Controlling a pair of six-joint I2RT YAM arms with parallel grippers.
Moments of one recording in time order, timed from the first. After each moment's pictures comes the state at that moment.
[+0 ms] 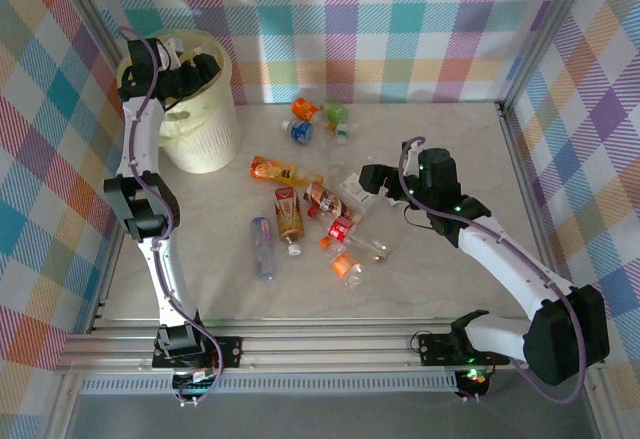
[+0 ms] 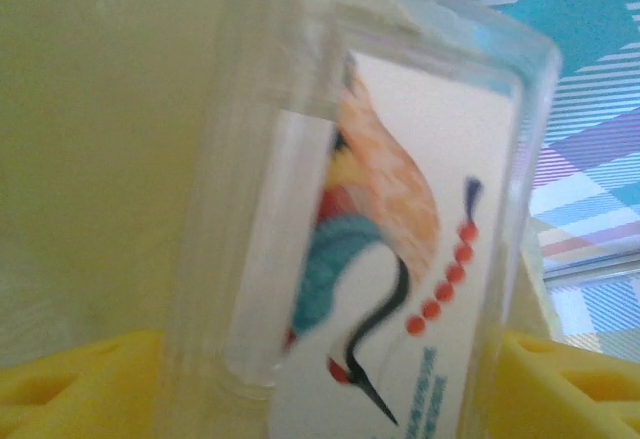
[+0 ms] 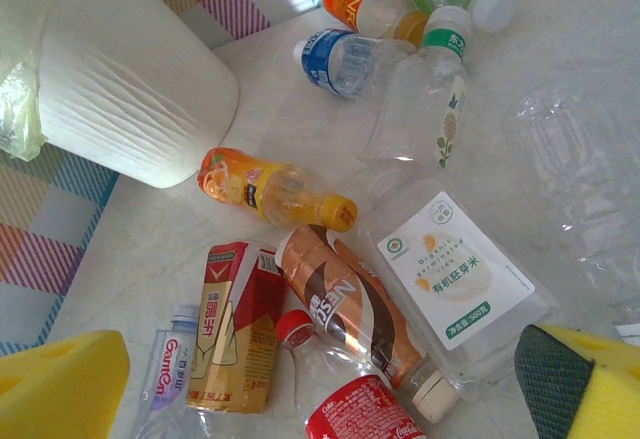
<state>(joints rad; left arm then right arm) 0.17 2.27 2.38 -0.66 0.59 -0.46 0.43 1.19 0.87 -0.16 -0.22 0.55</state>
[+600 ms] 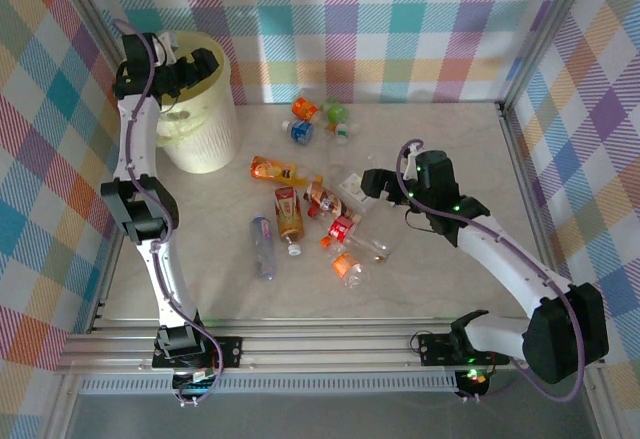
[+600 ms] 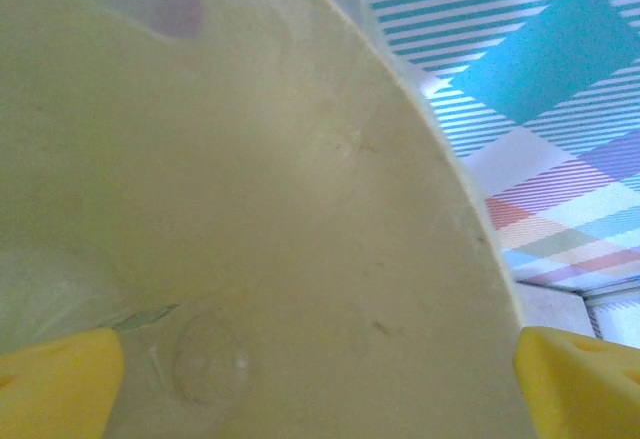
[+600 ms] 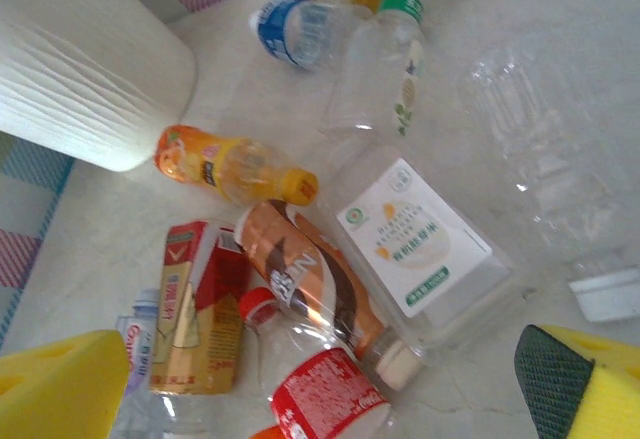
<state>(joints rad) 0.17 2.22 2.41 -0.71 0.49 -0.39 0.43 1.20 0.87 -0.25 -0.17 0.53</state>
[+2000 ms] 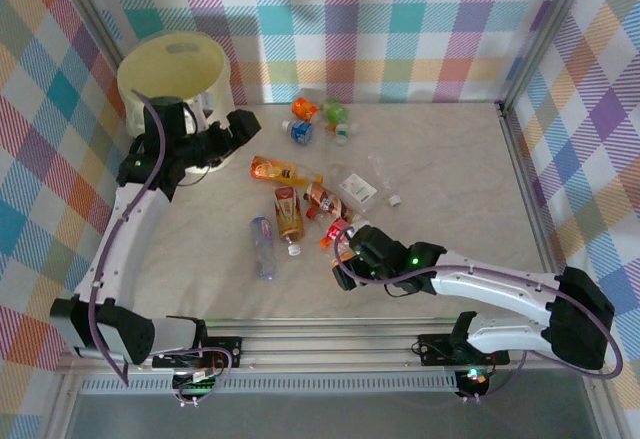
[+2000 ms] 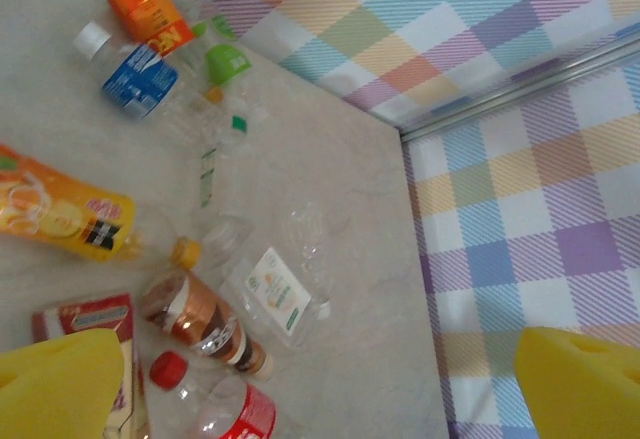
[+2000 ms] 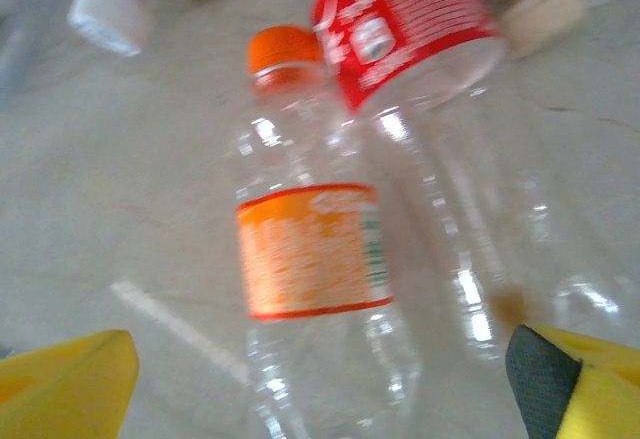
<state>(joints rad) -0.12 1.28 1.36 -0.59 0.53 -0.68 1.06 1.18 0.72 -0.51 0.18 0.44</state>
